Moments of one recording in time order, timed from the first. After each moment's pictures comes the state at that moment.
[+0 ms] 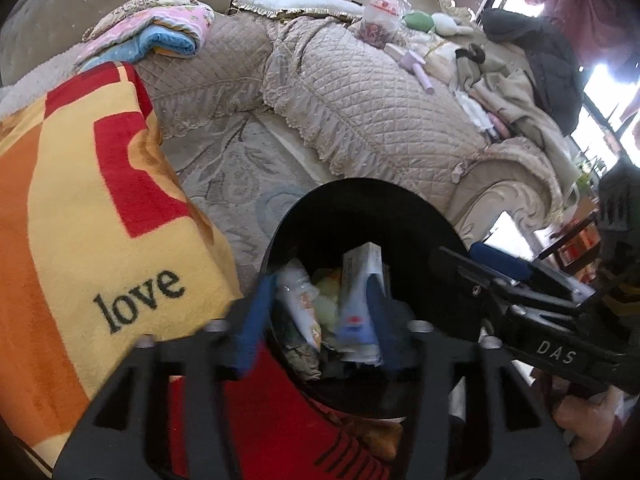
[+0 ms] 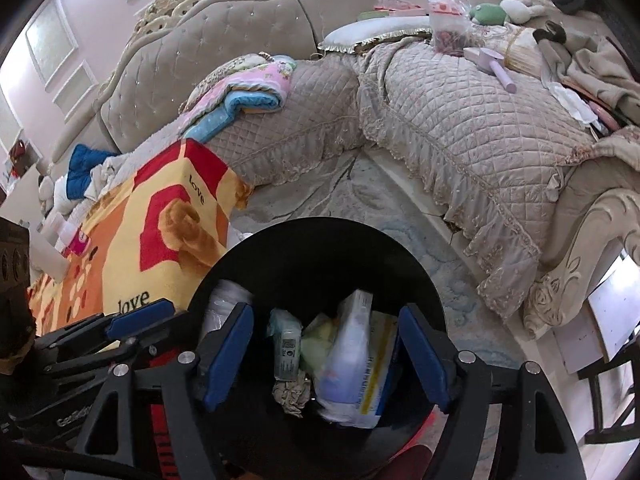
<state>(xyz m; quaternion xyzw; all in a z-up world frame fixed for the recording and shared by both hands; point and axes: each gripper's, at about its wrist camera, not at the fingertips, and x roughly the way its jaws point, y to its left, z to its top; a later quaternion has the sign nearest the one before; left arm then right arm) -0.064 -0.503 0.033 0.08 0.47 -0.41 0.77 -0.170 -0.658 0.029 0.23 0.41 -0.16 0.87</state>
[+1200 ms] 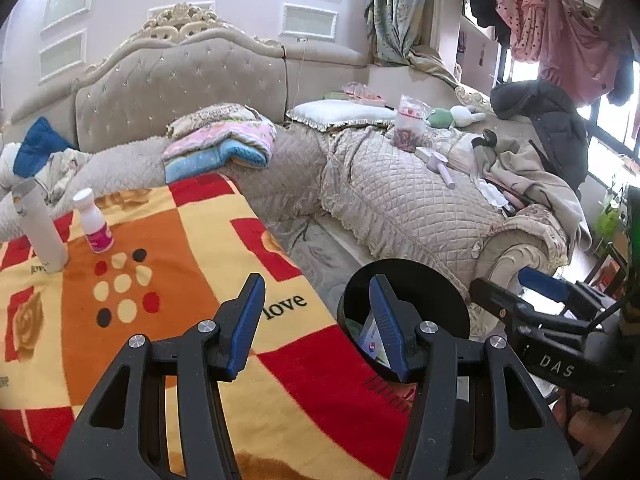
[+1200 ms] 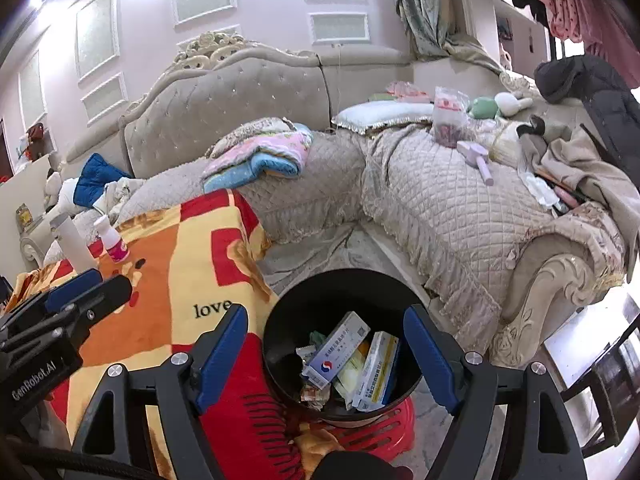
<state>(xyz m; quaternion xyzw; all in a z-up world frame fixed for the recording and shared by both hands) -0.146 -0.375 0.144 0.06 0.29 -0.34 0.89 -0.236 -0.552 0.132 0.13 0.31 -0.20 0.92</state>
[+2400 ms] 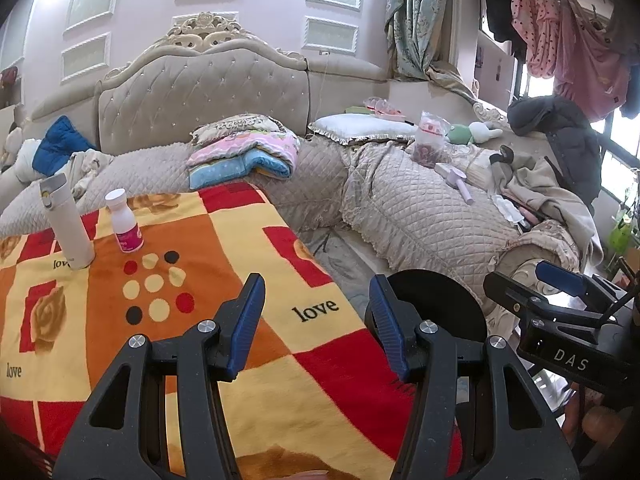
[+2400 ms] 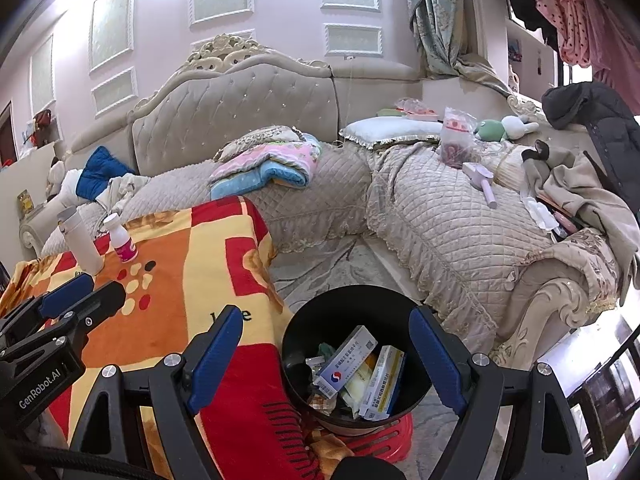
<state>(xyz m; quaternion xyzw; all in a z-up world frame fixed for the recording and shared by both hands) -0.142 -0.346 0.148 0.05 0.27 -0.31 0.91 -0.228 -0.526 0.151 0.10 0.30 -0.20 0.93</state>
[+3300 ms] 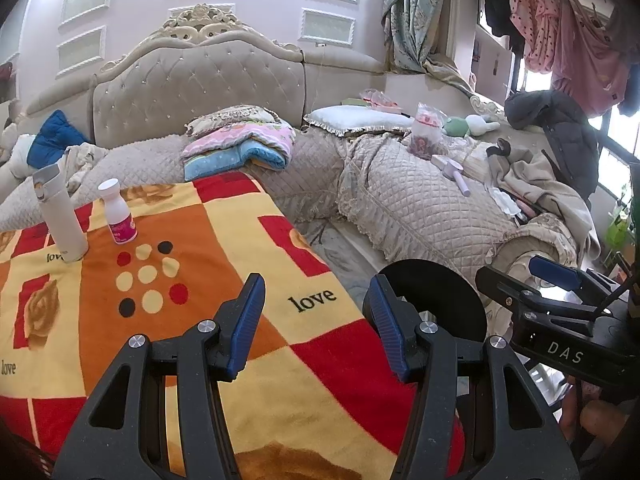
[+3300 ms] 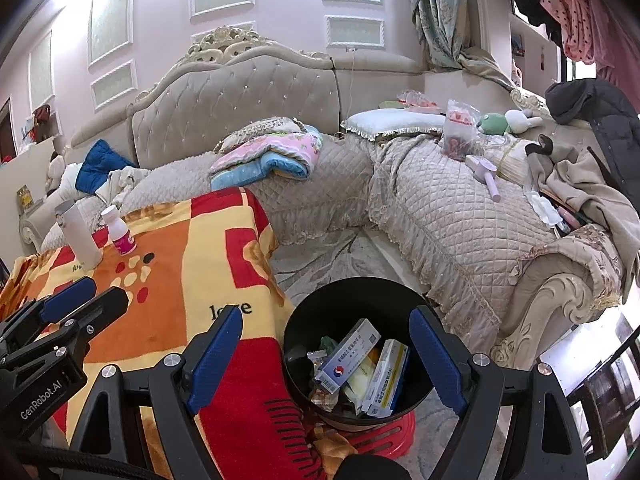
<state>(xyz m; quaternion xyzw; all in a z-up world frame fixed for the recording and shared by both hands) -0.140 -0.347 0.139 0.05 0.29 -0.32 0.90 -0.222 -0.530 0.142 0.10 0.31 -0.19 0.92</state>
